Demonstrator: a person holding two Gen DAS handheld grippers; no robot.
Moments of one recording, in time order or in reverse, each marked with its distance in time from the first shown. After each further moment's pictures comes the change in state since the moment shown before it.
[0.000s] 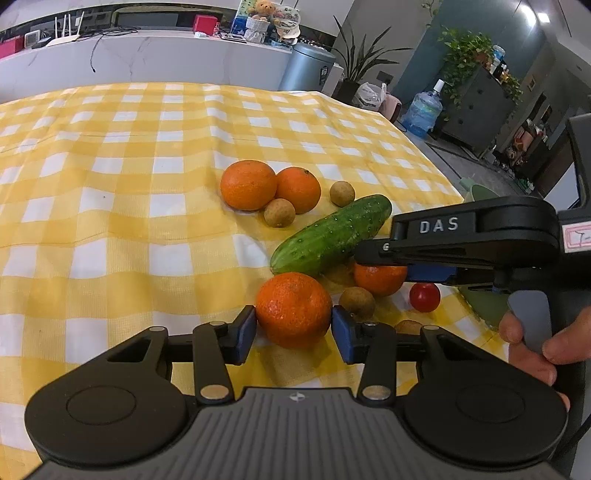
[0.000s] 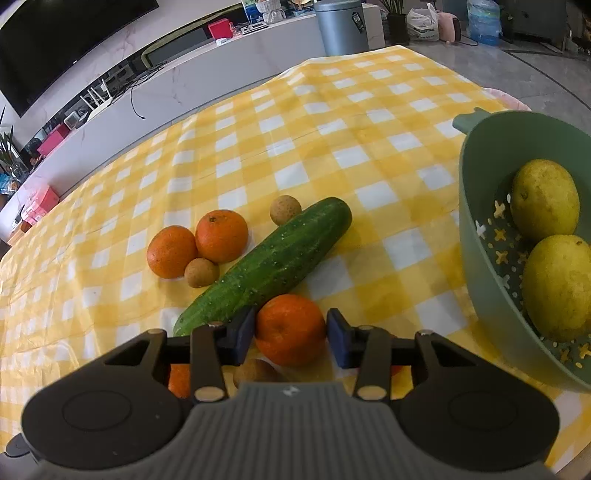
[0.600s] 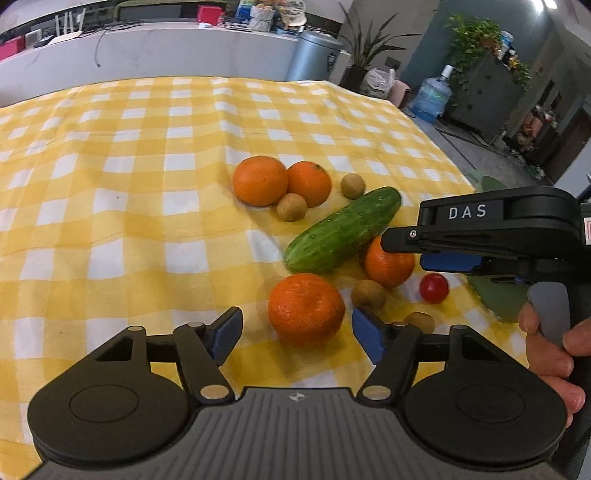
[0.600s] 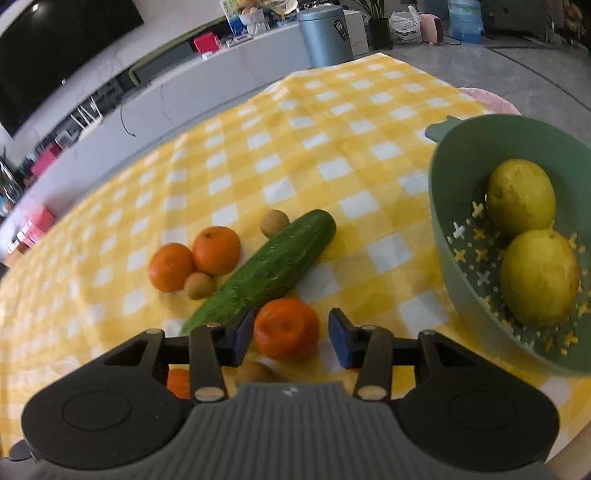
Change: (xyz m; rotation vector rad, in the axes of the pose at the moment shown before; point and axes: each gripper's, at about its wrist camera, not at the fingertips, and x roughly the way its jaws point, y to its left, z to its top) left arm 0.001 0.002 0.006 0.007 0.055 0.046; right arm -0.016 -0.001 0.002 0.044 -0.019 -0.022
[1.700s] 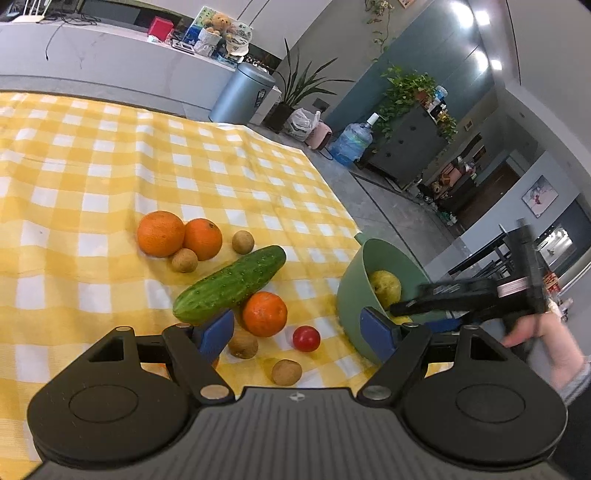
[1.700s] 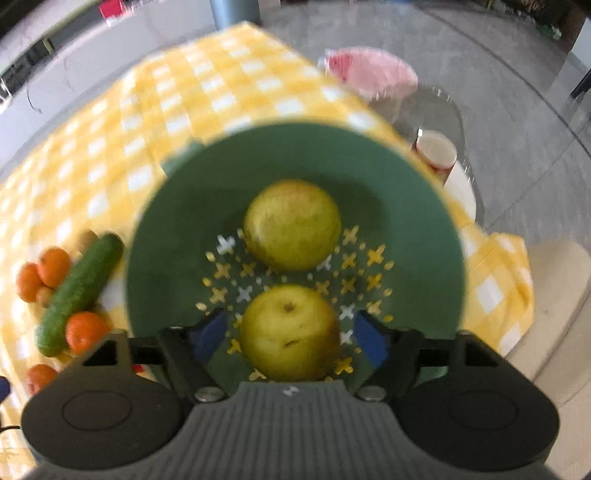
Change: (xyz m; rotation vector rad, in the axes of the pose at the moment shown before) left arm -0.040 -0.014 0.022 -0.076 -0.114 -0.340; right arm -0.048 -0.134 0.059 0.061 0.161 -0.257
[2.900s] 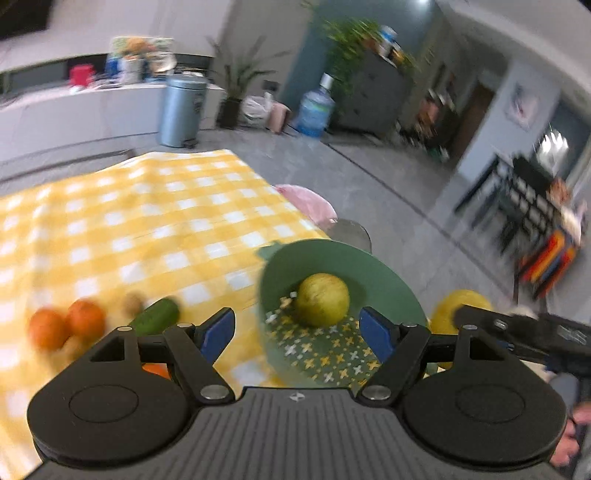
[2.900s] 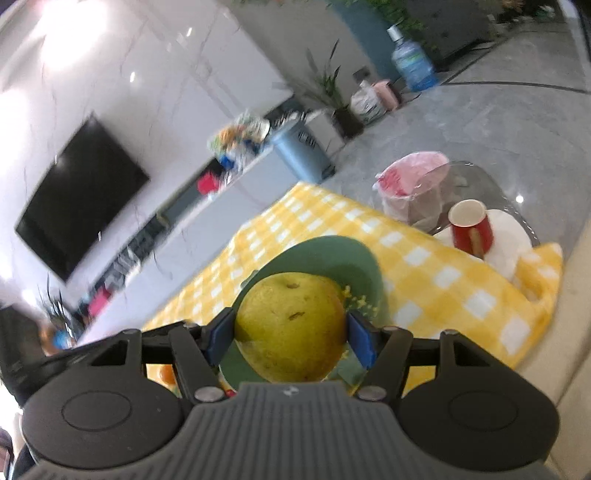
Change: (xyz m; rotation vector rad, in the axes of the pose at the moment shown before) left arm 0.066 -0.128 0.023 0.283 0.061 0.052; right arm -0.075 -0.132 -0.085 0.224 -0.446 0.518
